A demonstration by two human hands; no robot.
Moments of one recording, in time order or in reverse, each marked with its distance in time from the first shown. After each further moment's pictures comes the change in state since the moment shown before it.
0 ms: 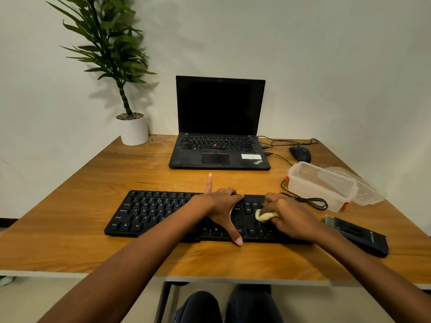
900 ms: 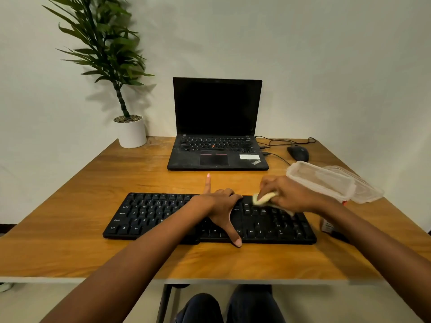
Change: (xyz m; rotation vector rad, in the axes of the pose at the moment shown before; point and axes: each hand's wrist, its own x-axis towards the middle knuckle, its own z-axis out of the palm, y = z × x) left_hand 0.002 0.001 -0.003 0.040 -0.013 -0.013; right_hand 0.027 0.019 -0.028 0.279 -0.059 -0.113
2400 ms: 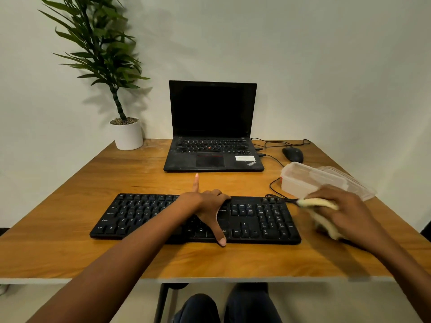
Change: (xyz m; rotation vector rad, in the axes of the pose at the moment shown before) left_hand -0.013 -0.009 -0.005 -0.032 -0.086 -0.059; right_hand -0.101 0.009 -0.004 0.247 0.536 0.246
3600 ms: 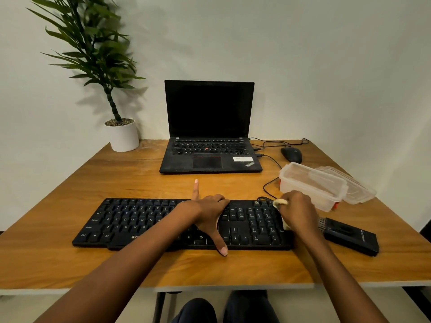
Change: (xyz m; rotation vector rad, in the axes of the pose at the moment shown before) left_hand 0.000 0.007 0.006 -0.014 0.036 0.040; right_hand 0.051 0.015 0.086 -0.293 0.139 0.355
